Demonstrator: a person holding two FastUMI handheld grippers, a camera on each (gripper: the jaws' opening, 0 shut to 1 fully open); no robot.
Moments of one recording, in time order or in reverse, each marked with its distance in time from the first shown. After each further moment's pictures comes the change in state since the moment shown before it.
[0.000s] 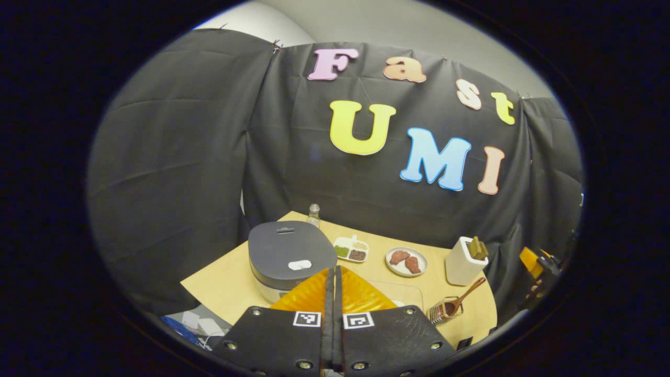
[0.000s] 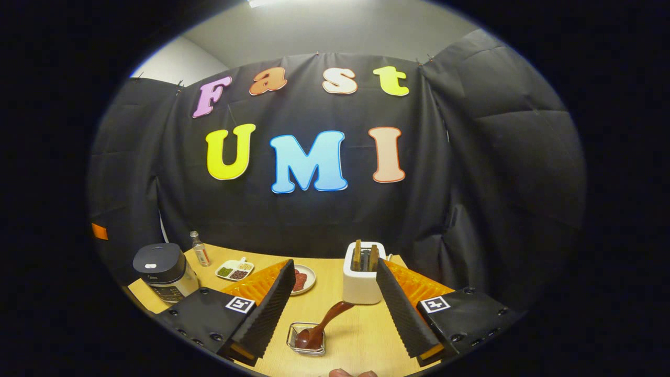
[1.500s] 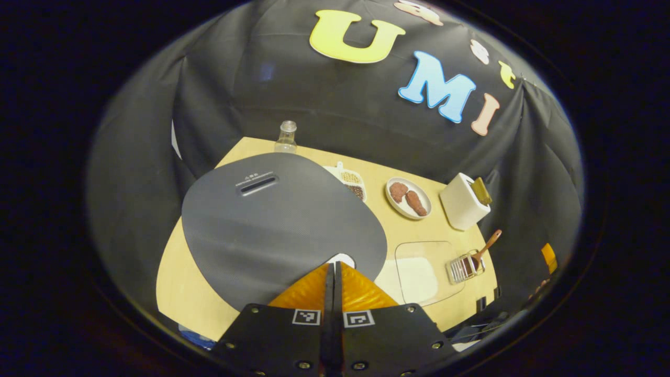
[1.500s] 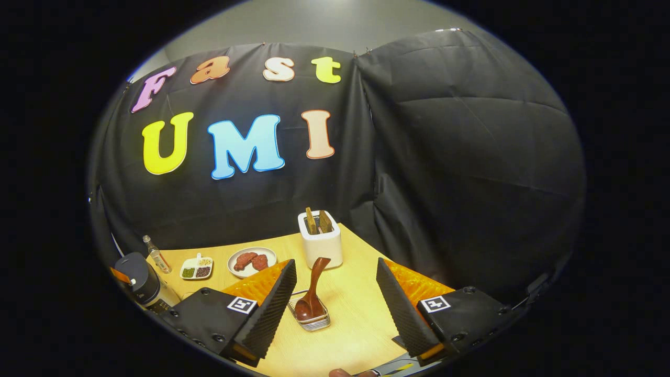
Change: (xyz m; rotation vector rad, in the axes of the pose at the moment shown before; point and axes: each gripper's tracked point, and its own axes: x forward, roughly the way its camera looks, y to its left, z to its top) left arm 0.208 0.078 -0.111 0.067 0.506 -0.324; right arm -0.080 0.048 -0.052 0.125 0.106 -0.439
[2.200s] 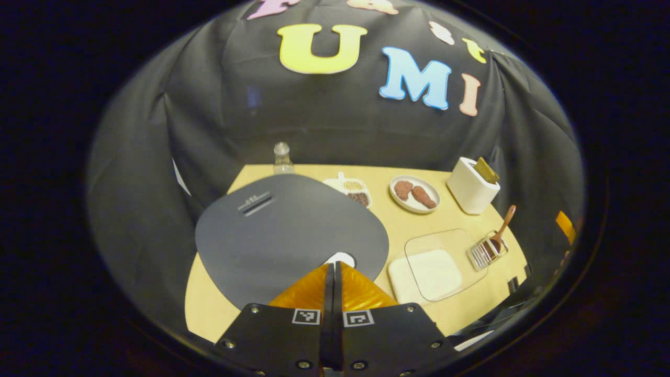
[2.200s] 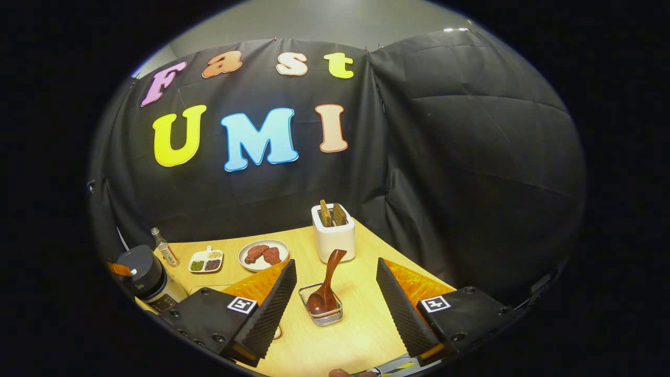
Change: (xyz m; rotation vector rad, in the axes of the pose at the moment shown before) left arm -0.034 -0.011 0.033 0.224 -0.188 0.125; right arm -0.001 0.027 -0.010 -0.026 0.027 0.059
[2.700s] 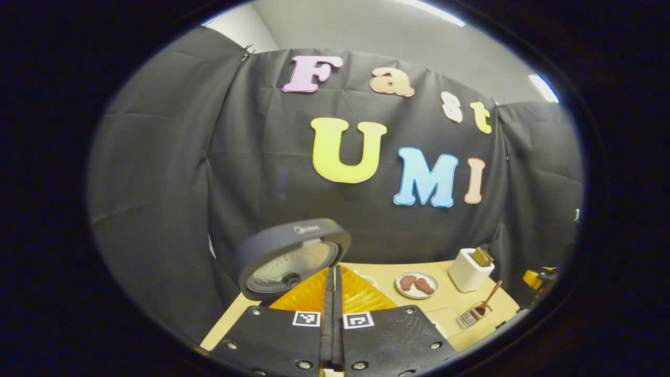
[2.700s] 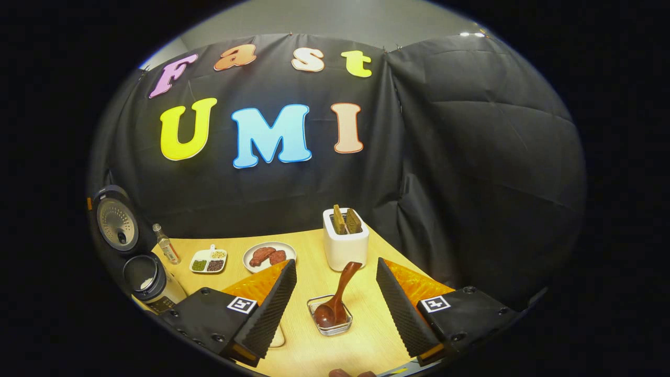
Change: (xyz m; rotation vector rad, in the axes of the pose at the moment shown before) left arm -0.123 0.057 0.129 -0.129 -0.453 0.088; right arm 0.036 0.029 0.019 -0.052 0.011 0.047
